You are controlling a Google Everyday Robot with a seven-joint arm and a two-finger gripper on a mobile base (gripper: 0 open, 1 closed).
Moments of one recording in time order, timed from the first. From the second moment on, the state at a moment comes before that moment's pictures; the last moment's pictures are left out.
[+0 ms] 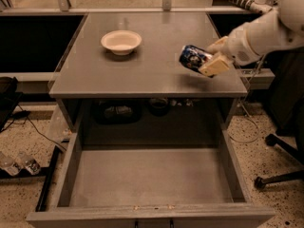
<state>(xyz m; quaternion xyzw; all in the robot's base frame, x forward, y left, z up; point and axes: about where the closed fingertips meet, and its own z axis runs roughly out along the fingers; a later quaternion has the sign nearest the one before) 0.652 -0.169 0.889 -0.55 0.74 0.08 0.38</state>
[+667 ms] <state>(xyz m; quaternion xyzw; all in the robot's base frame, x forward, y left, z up) 0.548 -0.179 0.888 -0.52 0.75 0.03 0.40</state>
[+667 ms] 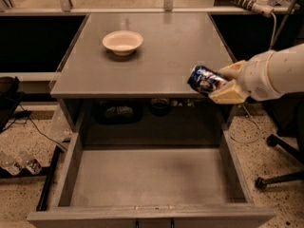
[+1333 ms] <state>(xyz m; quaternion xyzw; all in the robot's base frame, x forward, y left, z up) 0.484 -0.157 0.756 -0.50 0.80 0.07 0.31</state>
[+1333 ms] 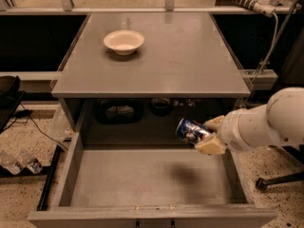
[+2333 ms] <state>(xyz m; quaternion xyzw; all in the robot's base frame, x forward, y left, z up) 0.483 -0.134 0.708 -0.51 0.81 0.10 0.29</state>
